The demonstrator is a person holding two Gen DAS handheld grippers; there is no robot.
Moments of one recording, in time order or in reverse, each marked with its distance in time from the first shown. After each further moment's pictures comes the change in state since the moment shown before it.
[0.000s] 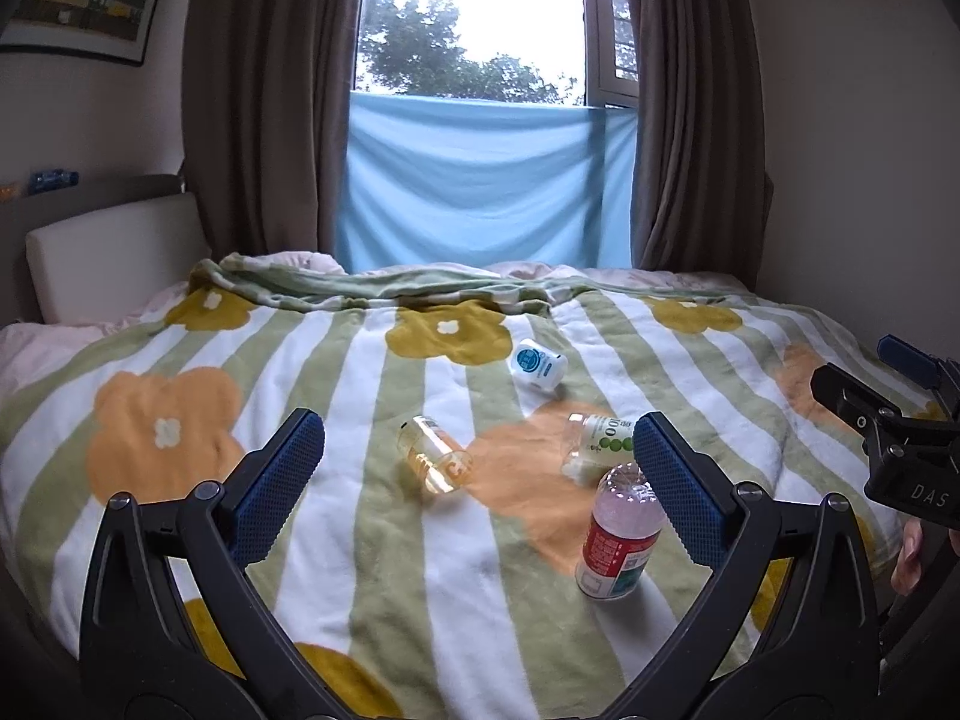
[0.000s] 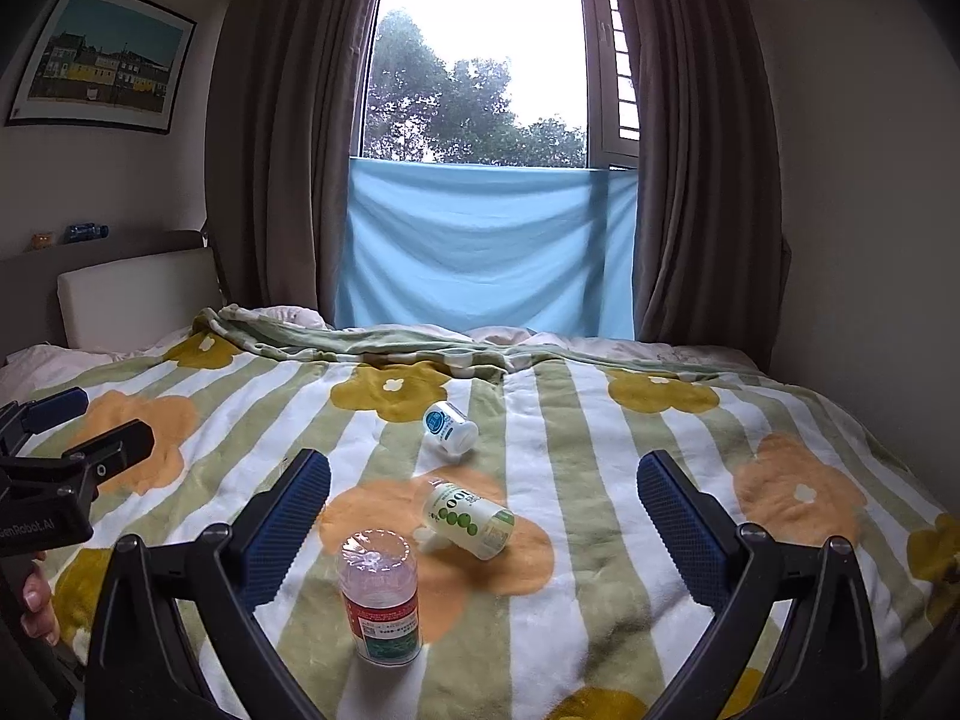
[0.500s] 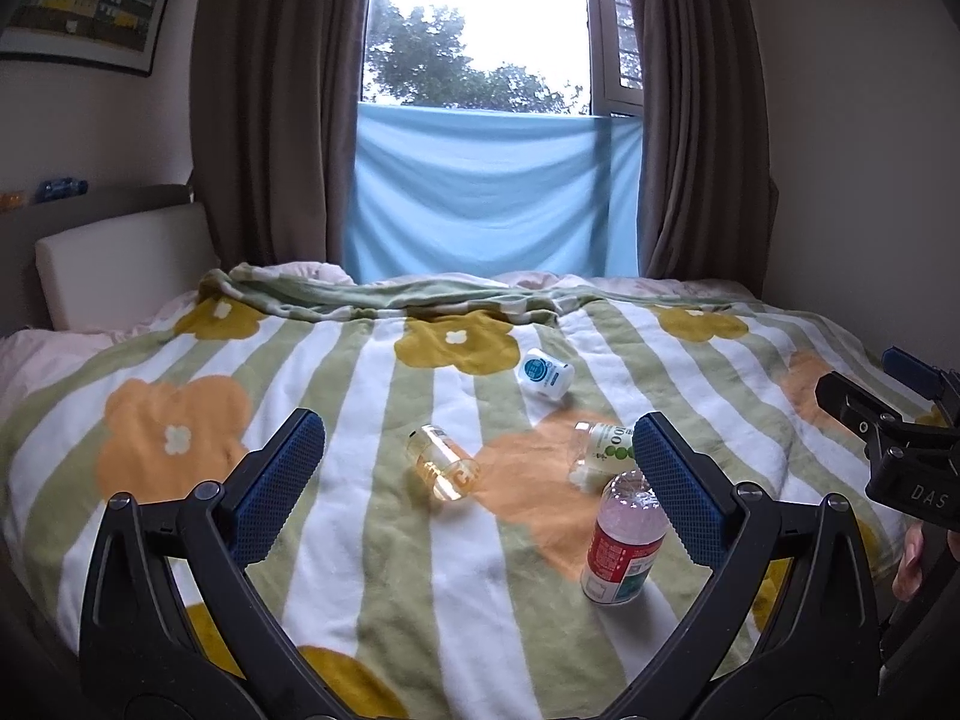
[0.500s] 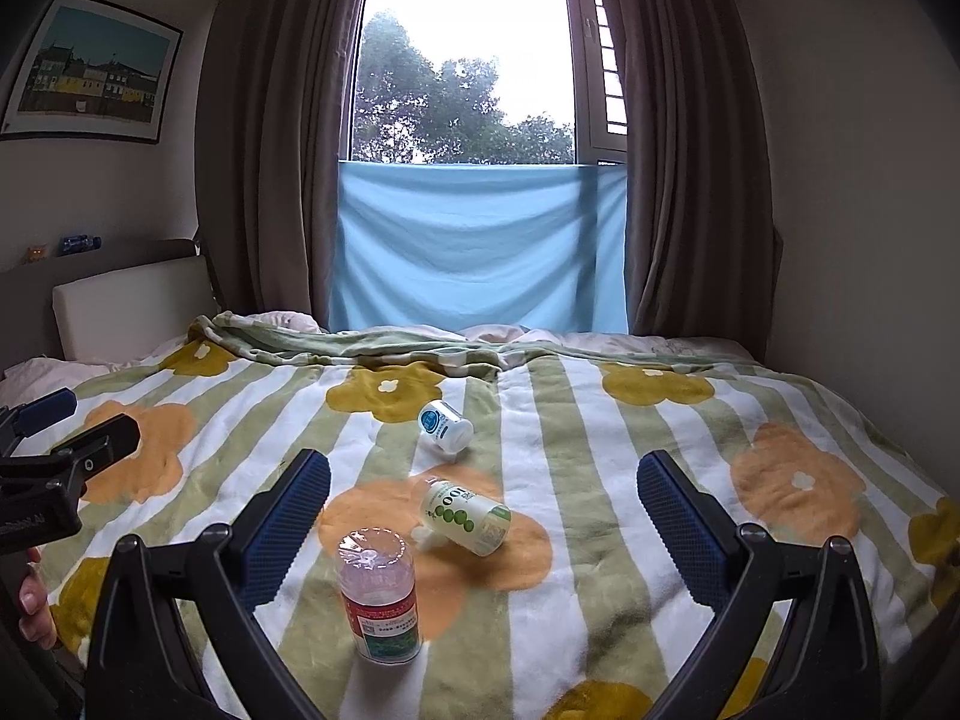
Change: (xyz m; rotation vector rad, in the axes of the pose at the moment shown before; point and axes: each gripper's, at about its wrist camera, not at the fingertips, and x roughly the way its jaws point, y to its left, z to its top) left arm -0.006 -0.003 -0.001 0.011 -0.023 0.015; right arm -0.006 -0.006 -0.002 0.032 0.002 -0.006
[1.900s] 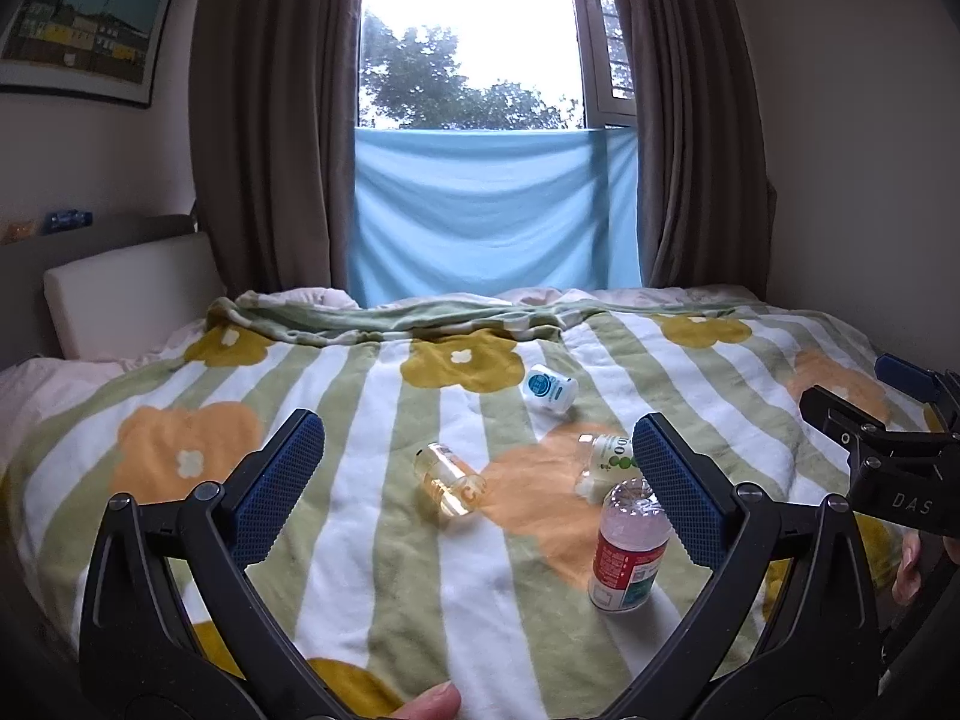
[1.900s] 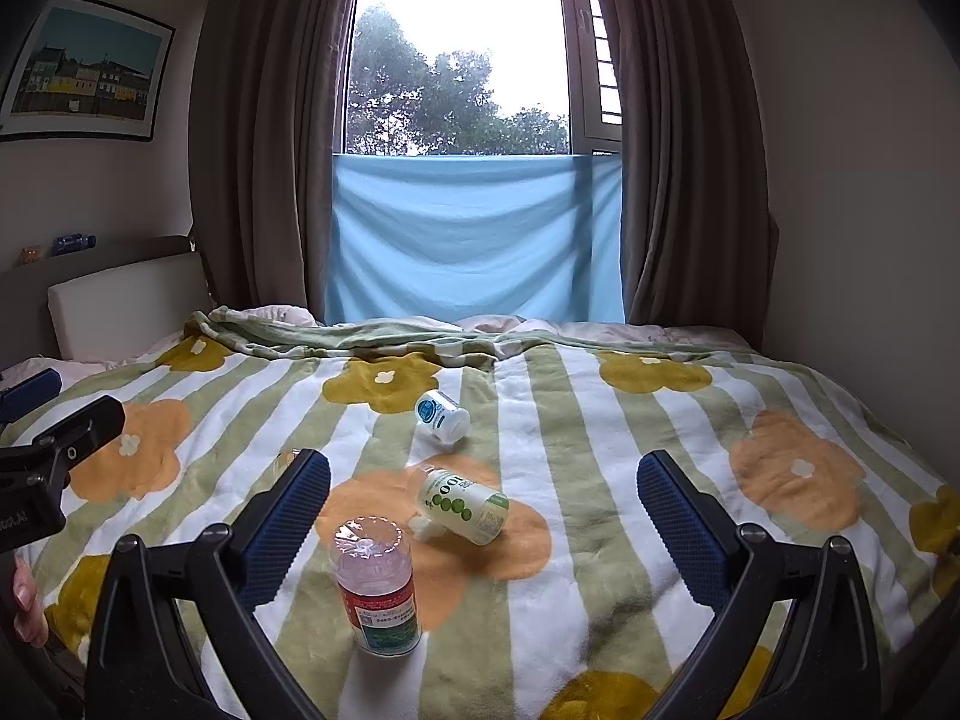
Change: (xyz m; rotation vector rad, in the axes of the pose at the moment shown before) left arm -0.013 -0.015 0.008 0.047 -0.040 0.027; right arm 0.001 -0.005 -0.008 0.012 0.015 -0.001
